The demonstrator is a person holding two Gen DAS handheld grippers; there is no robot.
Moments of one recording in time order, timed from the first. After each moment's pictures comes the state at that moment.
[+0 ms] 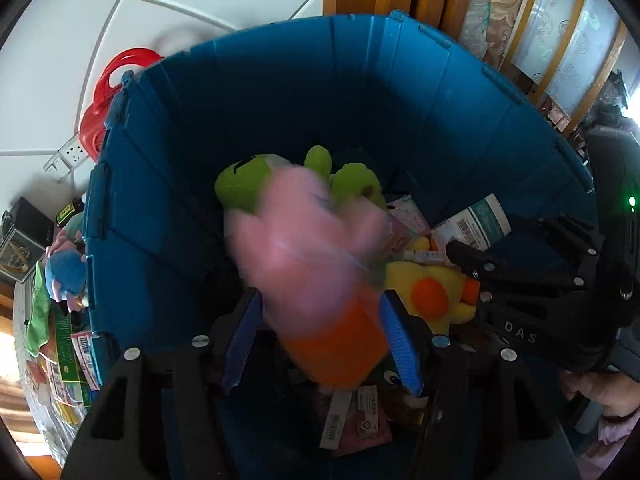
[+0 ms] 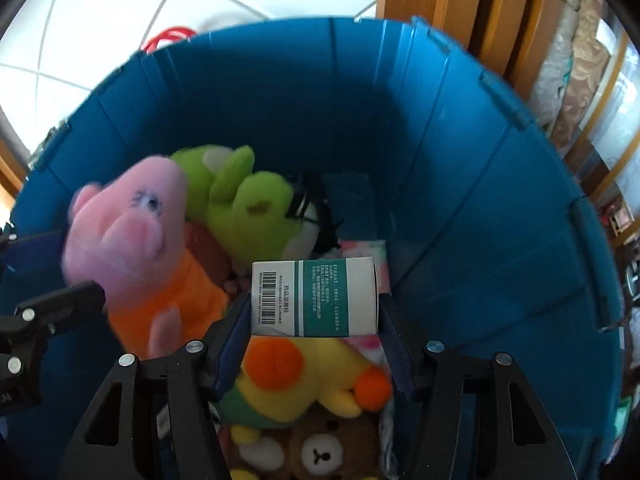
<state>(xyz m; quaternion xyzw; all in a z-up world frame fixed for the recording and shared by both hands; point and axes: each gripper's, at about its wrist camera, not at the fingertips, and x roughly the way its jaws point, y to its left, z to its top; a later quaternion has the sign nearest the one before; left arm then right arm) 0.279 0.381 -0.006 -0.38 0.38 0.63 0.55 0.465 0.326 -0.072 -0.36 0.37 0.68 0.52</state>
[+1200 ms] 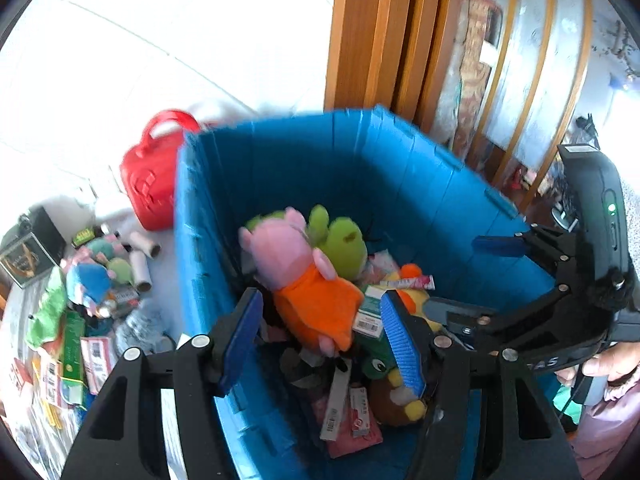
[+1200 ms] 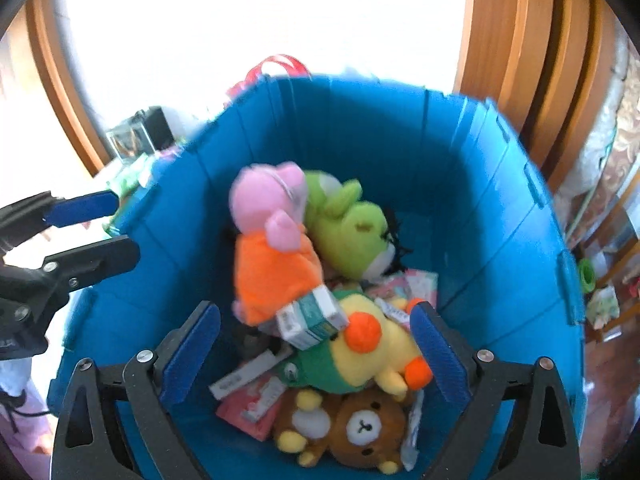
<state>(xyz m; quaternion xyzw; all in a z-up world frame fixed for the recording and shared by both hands) 0.257 0.262 0.074 -0.29 0.26 0.68 0.63 0.440 0.255 0.012 -0.32 0.29 0.78 0.45</state>
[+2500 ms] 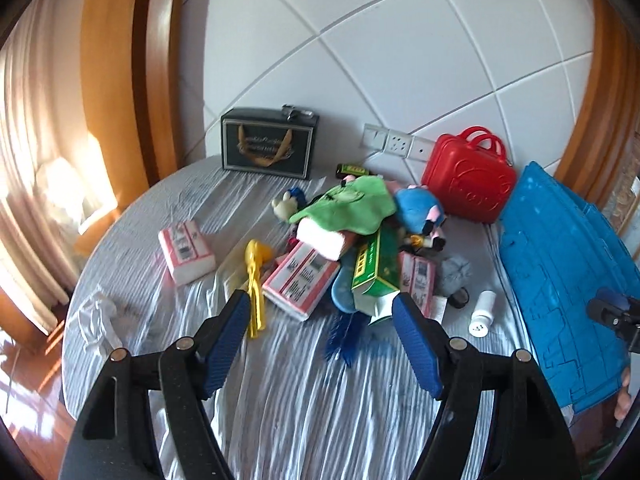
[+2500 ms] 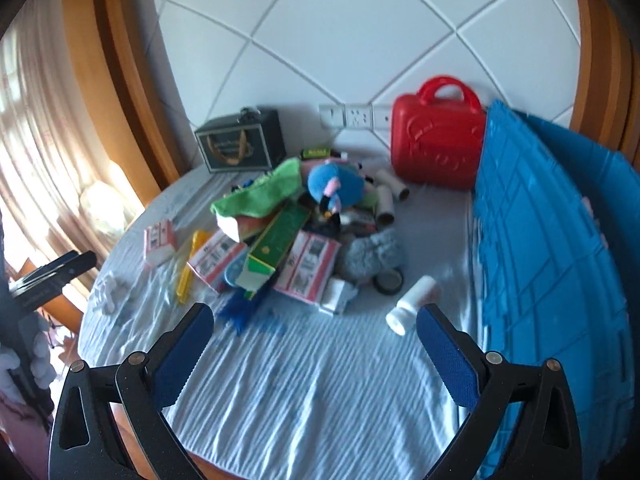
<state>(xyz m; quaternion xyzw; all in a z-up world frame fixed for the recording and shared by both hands) -0.166 -0.092 0.009 -0.34 0.11 0.83 0.42 0.077 0.139 0.000 -0.27 0.29 0.82 0.43</state>
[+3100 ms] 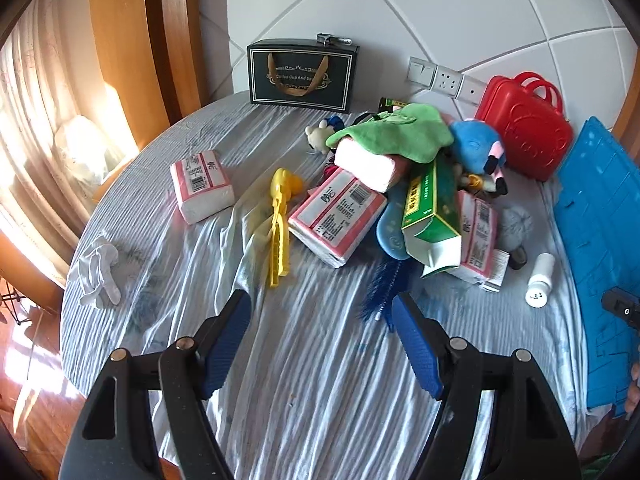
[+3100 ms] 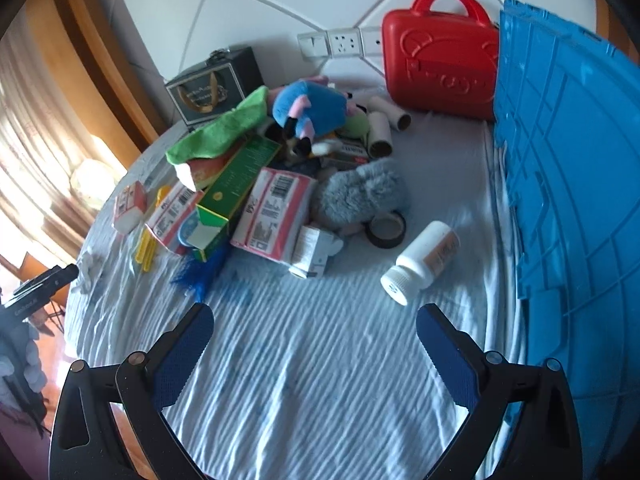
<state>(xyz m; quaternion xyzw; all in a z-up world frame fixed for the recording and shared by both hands) -0.191 -0.060 -0.080 -0.41 0.16 0.83 0.34 0.079 0.210 -0.104 -0.32 0.35 0.79 0.39</state>
